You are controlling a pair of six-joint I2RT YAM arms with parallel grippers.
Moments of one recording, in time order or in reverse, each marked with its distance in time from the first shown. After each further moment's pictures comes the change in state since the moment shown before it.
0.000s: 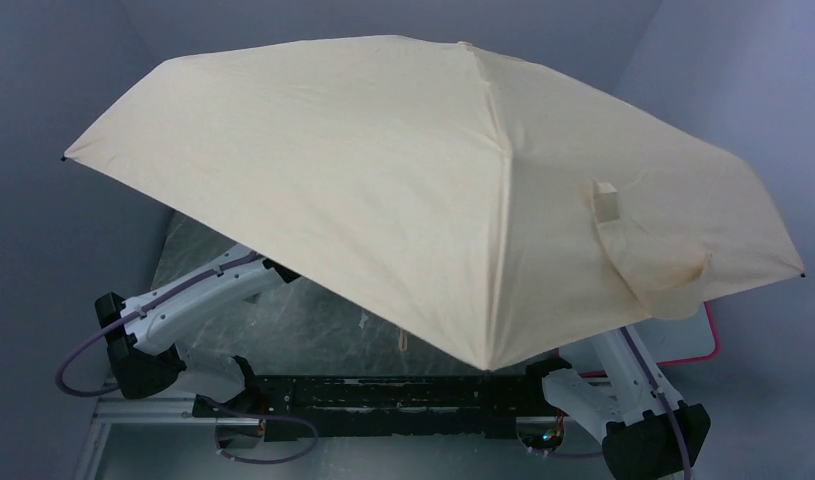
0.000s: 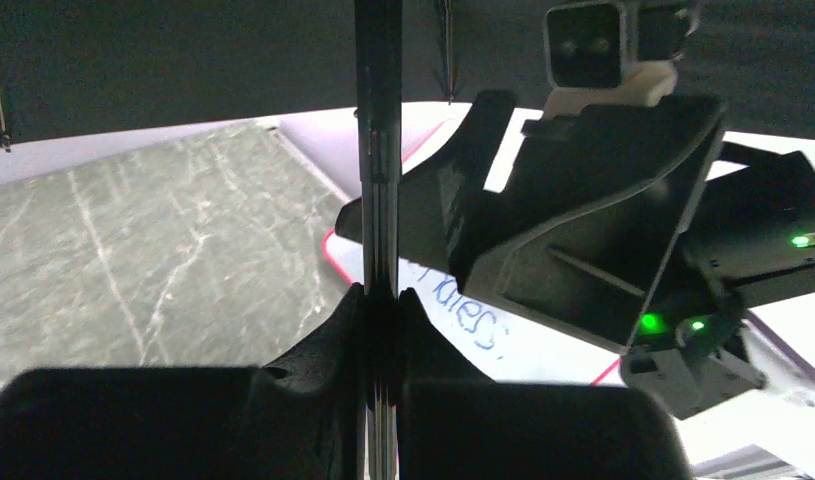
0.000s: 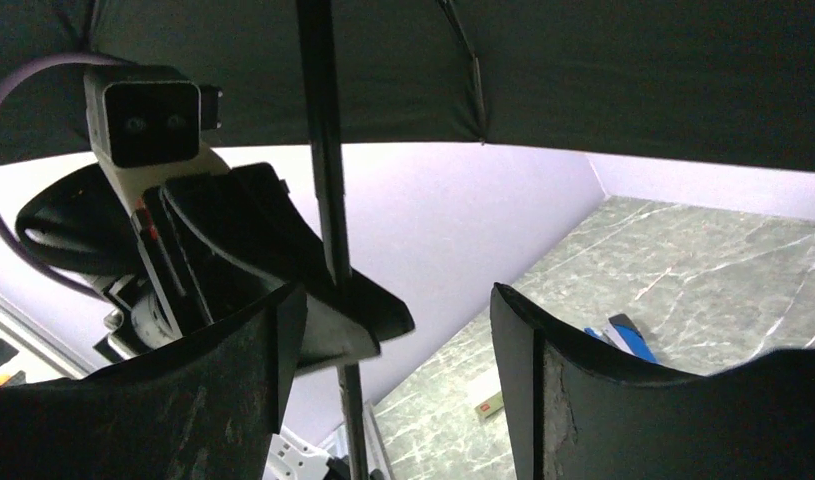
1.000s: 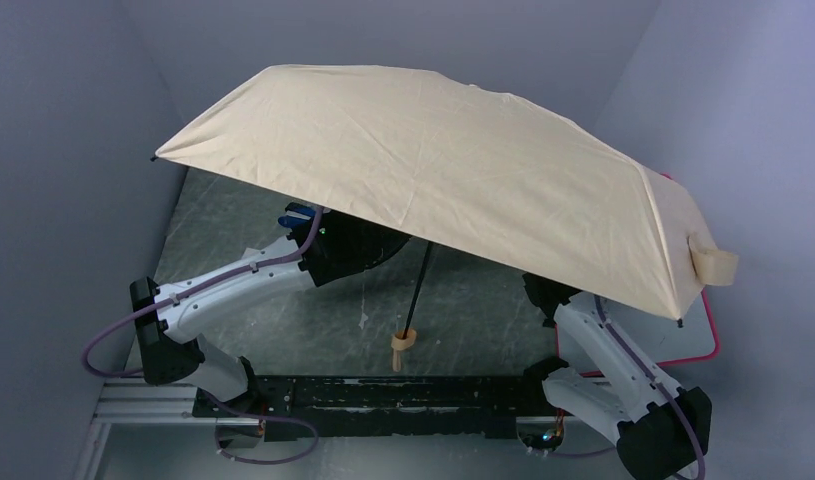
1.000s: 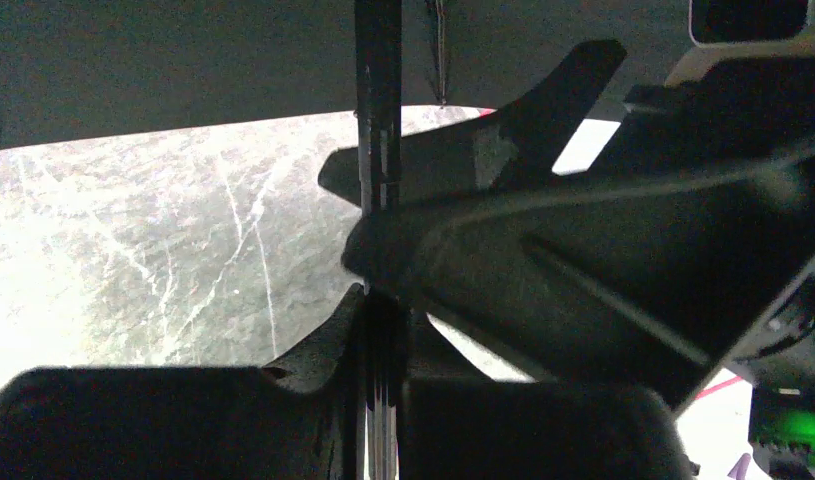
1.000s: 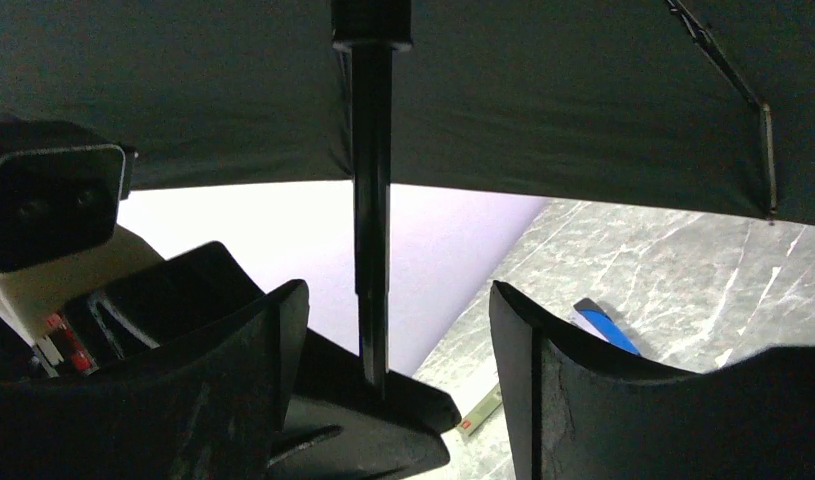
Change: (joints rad) left arm -0.114 0.133 0.082 -0.250 -0.315 0.020; right arm 0.144 0.000 -0.128 0.000 0.301 -0.042
